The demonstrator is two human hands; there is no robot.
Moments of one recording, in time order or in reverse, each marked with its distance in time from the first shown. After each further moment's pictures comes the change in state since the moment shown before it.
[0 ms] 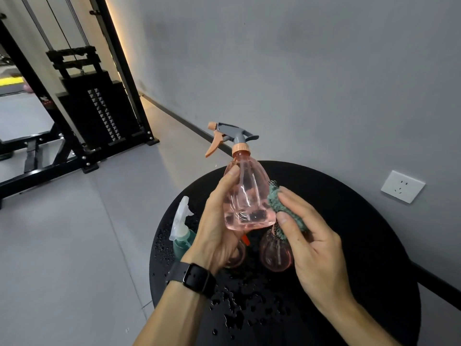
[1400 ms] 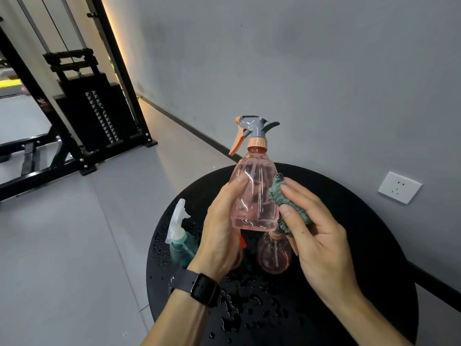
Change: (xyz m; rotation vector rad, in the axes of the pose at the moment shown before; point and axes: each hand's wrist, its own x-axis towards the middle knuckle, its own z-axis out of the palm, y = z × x) left_hand 0.000 -0.015 0.000 0.256 0.061 0.109; right_hand 0.012 -0.007 -0.010 0.048 -0.017 0.008
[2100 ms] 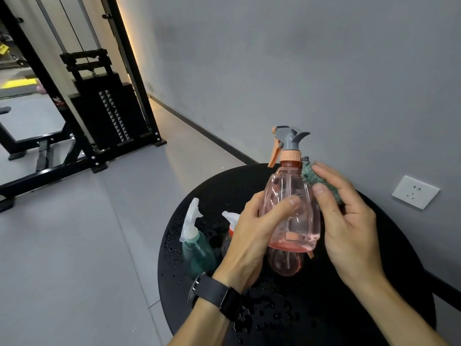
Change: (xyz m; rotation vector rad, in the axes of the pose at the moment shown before) left_hand -0.013 -0.007 0.011 0.169 -0.114 -0.040; right_hand 0.023 -0.008 -0.002 -0.088 0.128 -0.012
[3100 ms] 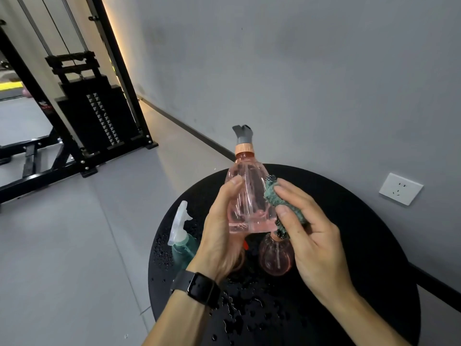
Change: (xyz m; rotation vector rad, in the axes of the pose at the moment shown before) left_hand 0.009 0.009 -0.017 -0.393 0.027 0.013; right_hand -0.020 0.006 0.009 0.064 -0.149 -0.014
